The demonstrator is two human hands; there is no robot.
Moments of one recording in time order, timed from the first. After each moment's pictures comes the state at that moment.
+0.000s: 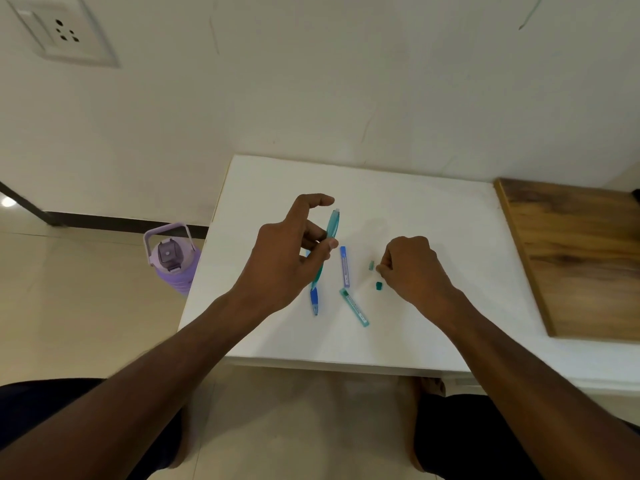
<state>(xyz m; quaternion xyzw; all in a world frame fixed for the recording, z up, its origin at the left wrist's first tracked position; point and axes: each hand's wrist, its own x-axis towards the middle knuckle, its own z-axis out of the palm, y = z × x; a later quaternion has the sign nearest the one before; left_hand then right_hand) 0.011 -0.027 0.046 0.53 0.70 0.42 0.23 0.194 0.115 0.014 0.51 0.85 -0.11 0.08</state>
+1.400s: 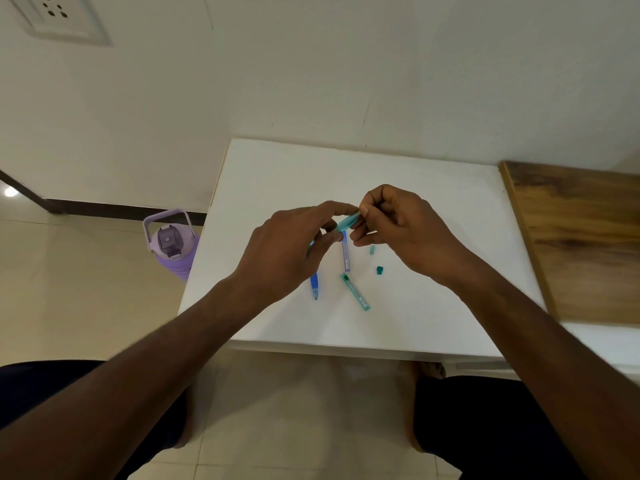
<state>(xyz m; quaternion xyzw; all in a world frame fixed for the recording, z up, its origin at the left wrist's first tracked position) 0.014 -0.028 0.039 0.62 0.72 0.28 0.11 0.185 0.099 0.072 0.36 0.77 -0.51 -0.15</state>
